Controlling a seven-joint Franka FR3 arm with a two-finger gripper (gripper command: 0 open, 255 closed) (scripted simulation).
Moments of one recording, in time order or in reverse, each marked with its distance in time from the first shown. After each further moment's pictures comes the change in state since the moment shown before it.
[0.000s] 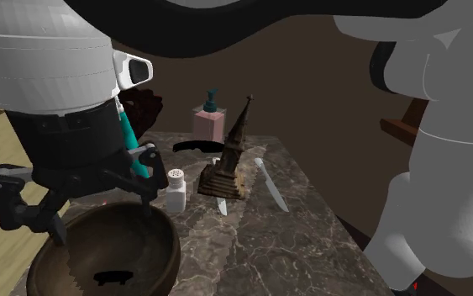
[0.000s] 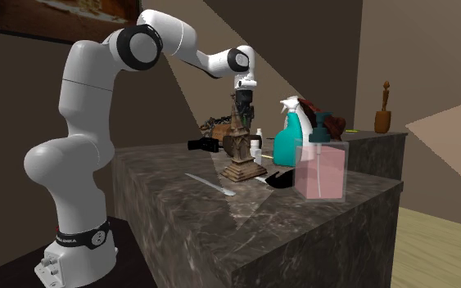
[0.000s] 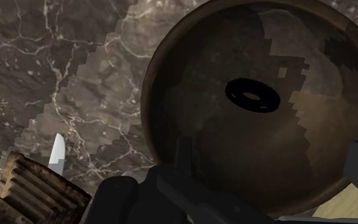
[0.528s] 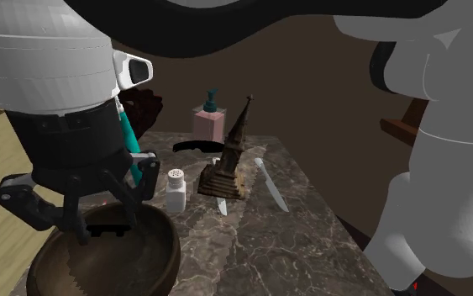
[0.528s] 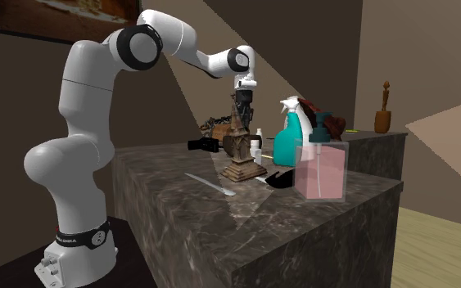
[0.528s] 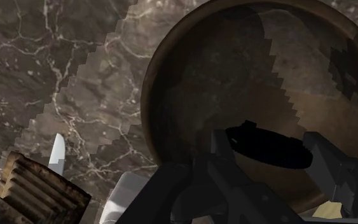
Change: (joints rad) arm 0.000 0.000 0.000 0.000 0.000 0.000 0.000
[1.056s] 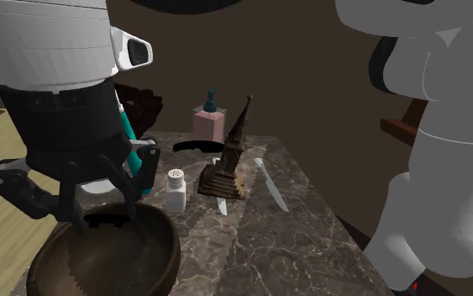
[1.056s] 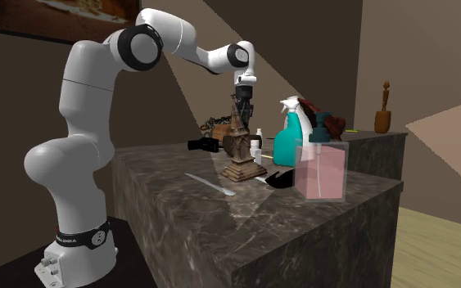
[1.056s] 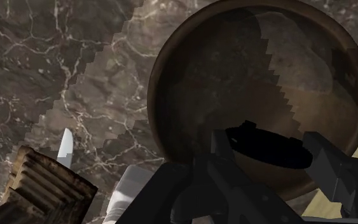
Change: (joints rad) arm 0.006 0.004 0.002 0.050 -0.002 -0.046 0.000
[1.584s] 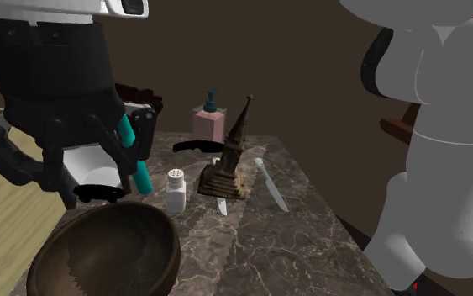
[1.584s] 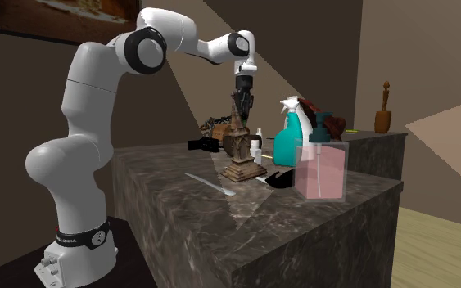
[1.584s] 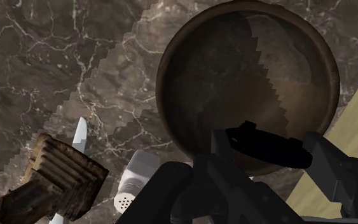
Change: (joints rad) arm 0.035 0.042 0.002 0.161 -0.027 -0.127 0.009
